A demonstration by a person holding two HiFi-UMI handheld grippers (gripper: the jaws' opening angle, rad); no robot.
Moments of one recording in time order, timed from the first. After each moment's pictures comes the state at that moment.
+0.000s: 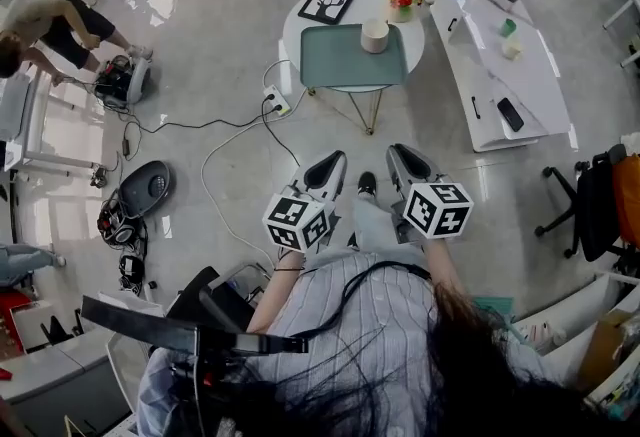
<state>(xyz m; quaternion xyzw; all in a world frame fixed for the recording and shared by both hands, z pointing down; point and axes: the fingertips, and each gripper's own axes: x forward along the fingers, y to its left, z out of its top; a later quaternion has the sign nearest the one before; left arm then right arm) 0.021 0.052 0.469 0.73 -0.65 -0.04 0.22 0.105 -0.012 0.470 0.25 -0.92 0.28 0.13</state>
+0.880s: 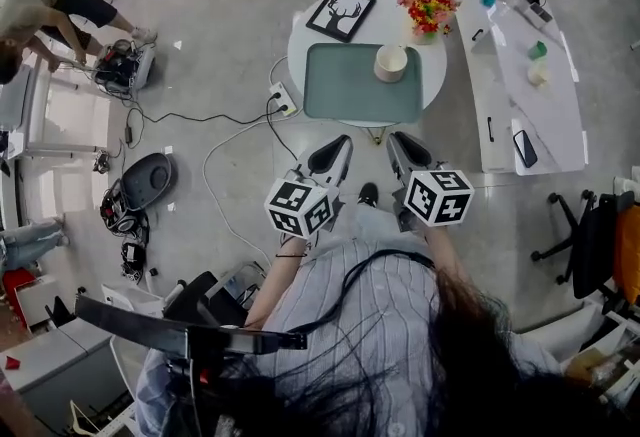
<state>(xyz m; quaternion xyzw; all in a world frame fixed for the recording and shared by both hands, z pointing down) -0.061 -0.096 0.480 0.70 -0.67 -0.05 0.24 0.010 -0.157 0.495 0.20 -0.92 0.30 0.17</state>
